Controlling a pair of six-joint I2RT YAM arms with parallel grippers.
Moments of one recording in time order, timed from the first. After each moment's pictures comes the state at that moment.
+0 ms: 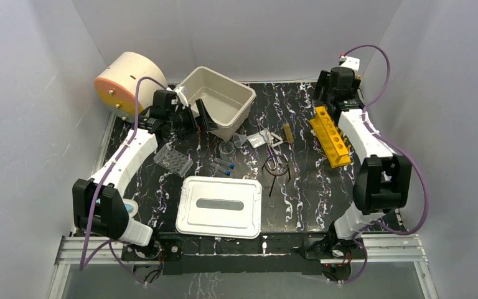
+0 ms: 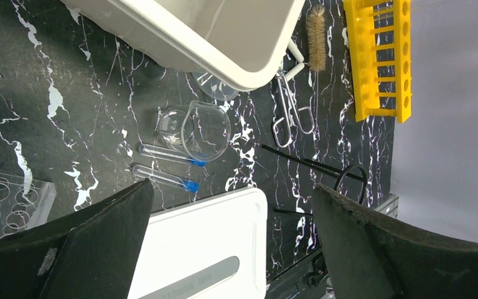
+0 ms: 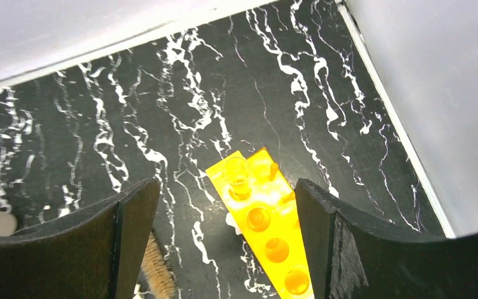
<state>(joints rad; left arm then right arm) -0.28 1.45 1.23 -0.50 0.37 -0.57 0.11 1.65 1.36 -0.20 0.32 0.23</state>
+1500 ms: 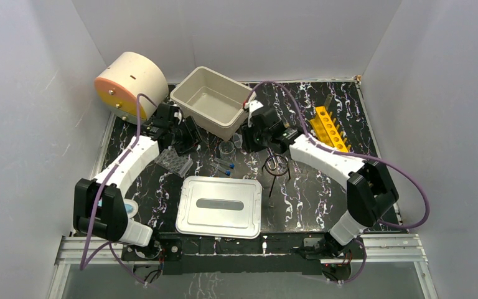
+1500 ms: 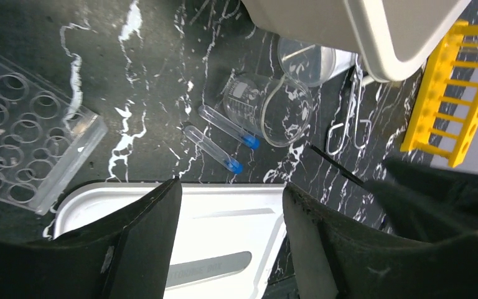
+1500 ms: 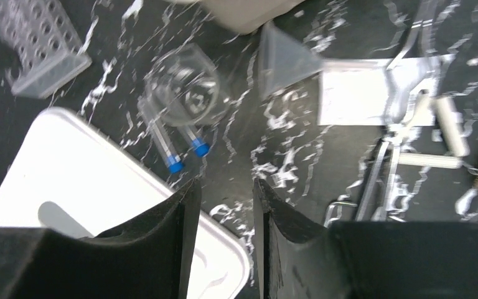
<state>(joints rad) -0.28 1.44 1.09 -0.55 0.24 -0.72 0.71 1.59 1.23 -0.37 -0.01 0.27</state>
